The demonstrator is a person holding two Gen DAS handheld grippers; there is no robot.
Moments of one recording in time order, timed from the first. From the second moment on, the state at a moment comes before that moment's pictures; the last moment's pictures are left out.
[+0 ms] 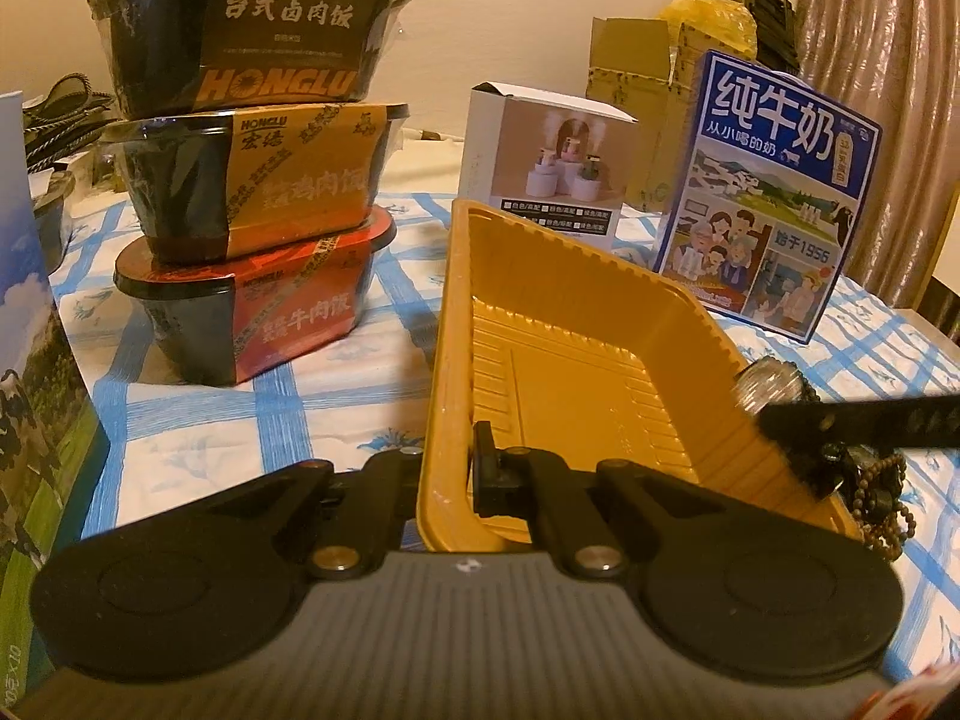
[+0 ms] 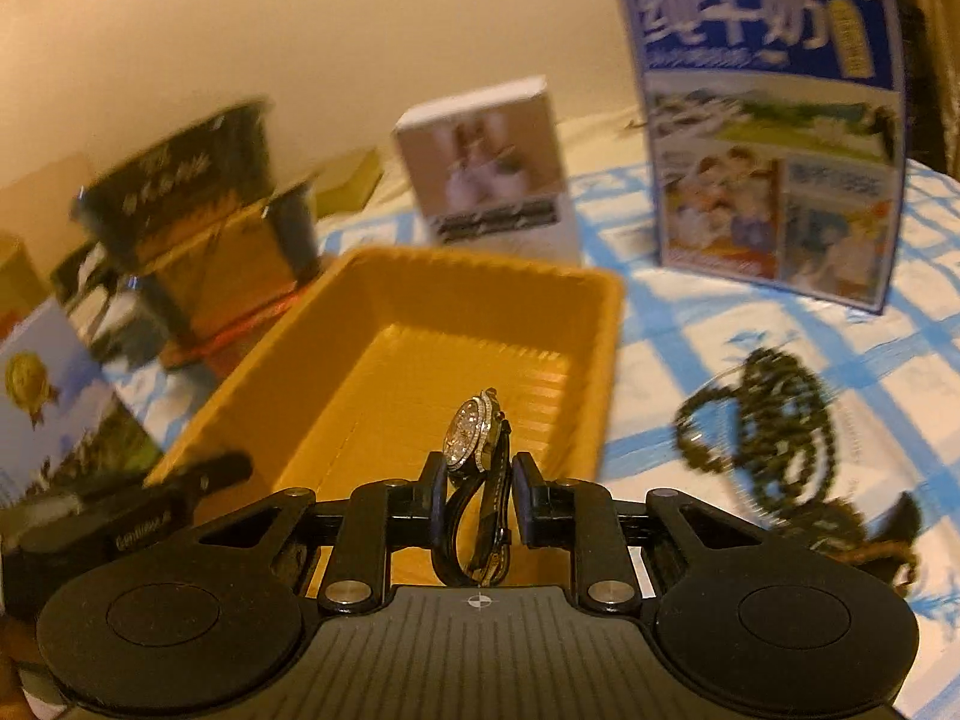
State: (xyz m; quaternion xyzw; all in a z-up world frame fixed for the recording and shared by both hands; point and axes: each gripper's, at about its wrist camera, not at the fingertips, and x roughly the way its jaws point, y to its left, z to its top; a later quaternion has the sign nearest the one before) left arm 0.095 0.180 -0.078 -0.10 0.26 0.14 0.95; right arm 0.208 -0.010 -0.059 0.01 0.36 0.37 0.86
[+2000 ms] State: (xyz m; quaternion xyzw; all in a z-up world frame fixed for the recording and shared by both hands) left arm 0.099 0.181 -0.079 -0.10 0.27 0.15 0.95; right arm 0.153 -0.163 -0.077 -0.04 0.32 0.43 0.84
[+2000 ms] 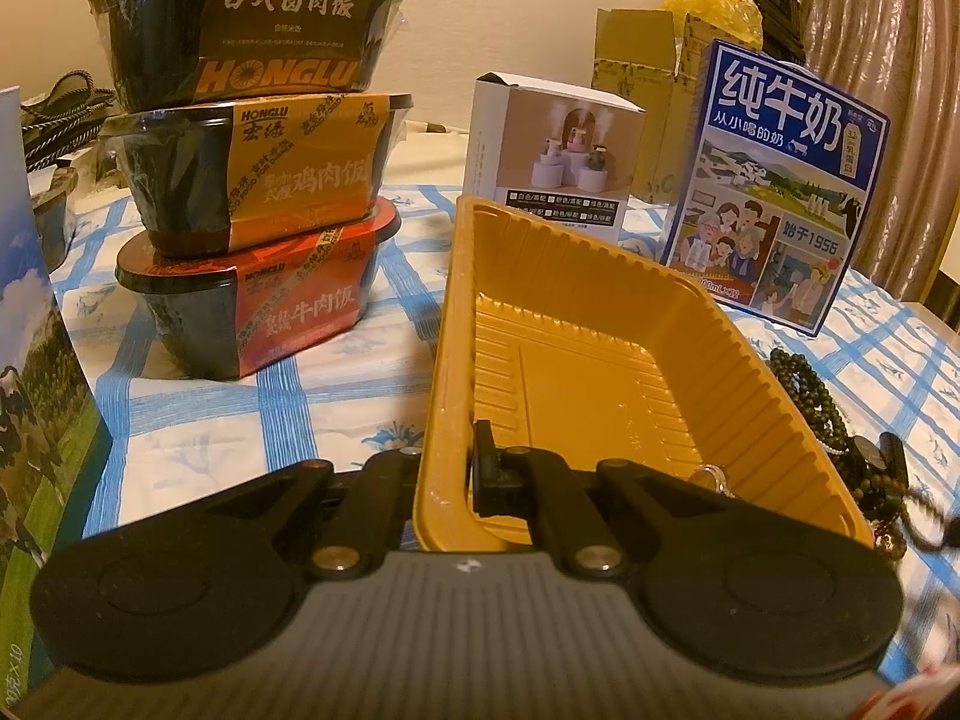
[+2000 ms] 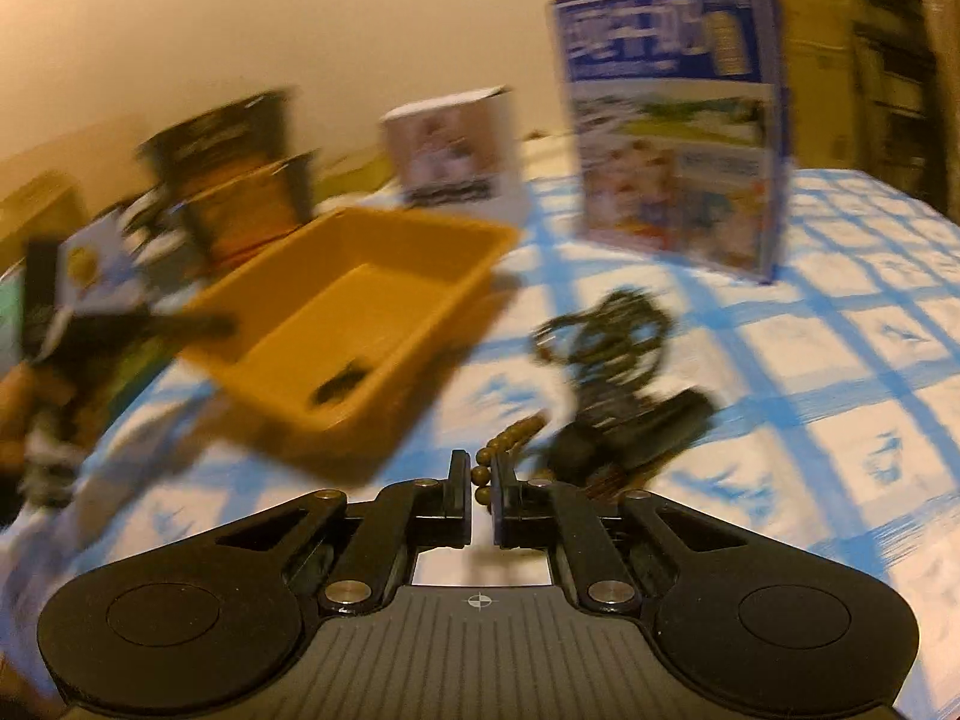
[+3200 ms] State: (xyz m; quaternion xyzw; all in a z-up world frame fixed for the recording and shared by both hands) left arm 0.097 0.177 -0.077 -0.10 0.27 0.15 0.95; right arm 0.190 -0.237 0.084 0.17 0.15 0.36 0.91
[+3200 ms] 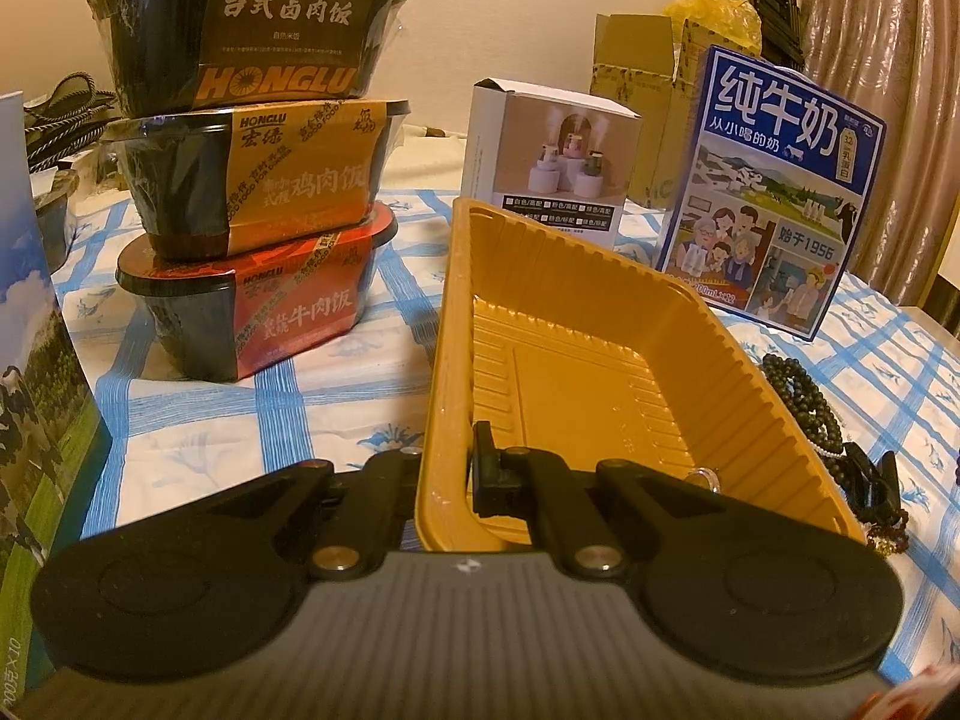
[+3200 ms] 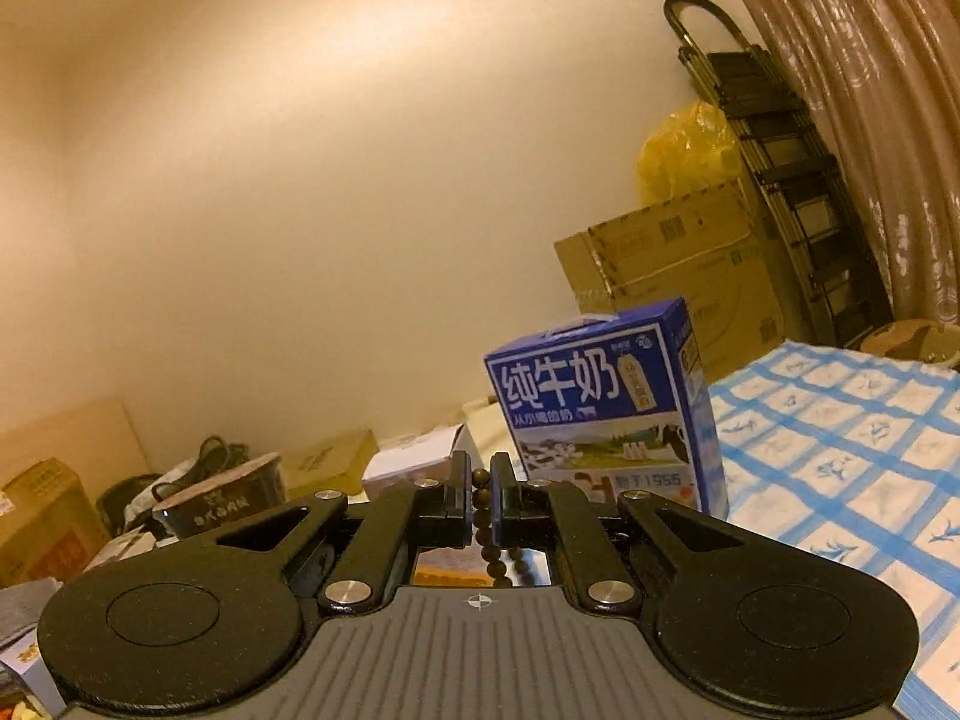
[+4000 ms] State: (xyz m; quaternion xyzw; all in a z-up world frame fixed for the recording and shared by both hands) left arm 0.097 0.176 -0.075 -0.09 0.27 0.15 0.95; right arm 0.201 -0.110 0.106 0.18 0.18 0.52 0.82
